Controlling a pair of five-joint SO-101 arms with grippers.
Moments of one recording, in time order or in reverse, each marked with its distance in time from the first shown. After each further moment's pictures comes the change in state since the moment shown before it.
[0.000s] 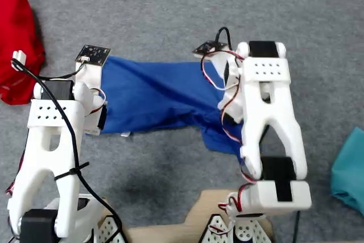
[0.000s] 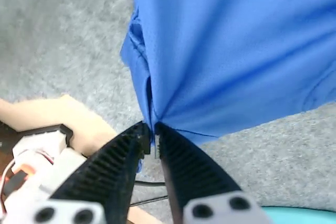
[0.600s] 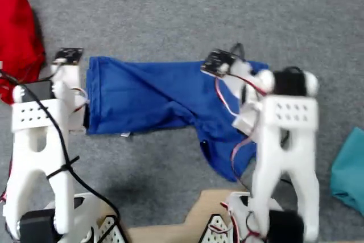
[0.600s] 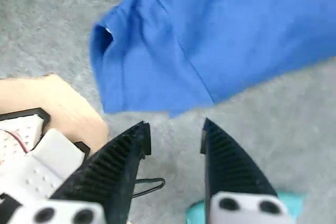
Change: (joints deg) left arm -10.5 0.0 0.0 1.5 2.2; right arm 6.5 -27.4 11.9 0.0 10.5
